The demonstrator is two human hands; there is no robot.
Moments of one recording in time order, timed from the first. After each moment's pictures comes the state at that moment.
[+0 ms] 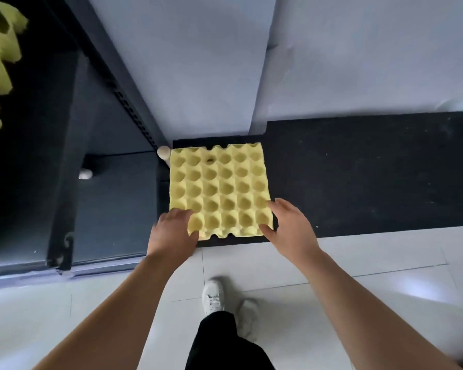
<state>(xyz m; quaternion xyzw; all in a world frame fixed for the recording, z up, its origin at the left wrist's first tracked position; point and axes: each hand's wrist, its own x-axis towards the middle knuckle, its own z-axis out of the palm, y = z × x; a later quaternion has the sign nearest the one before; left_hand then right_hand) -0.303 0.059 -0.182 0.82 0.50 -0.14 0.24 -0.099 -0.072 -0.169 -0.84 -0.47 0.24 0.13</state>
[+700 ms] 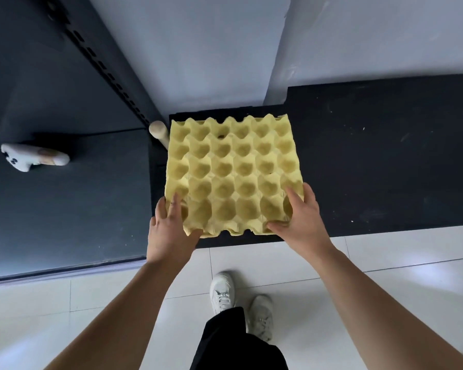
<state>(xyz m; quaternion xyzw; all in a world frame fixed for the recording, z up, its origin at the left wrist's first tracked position) -0.315 0.074 -0.287 0.76 0.58 -0.05 0.30 -0.094 -0.054 -0.302 -0.84 -0.37 0.31 0.24</state>
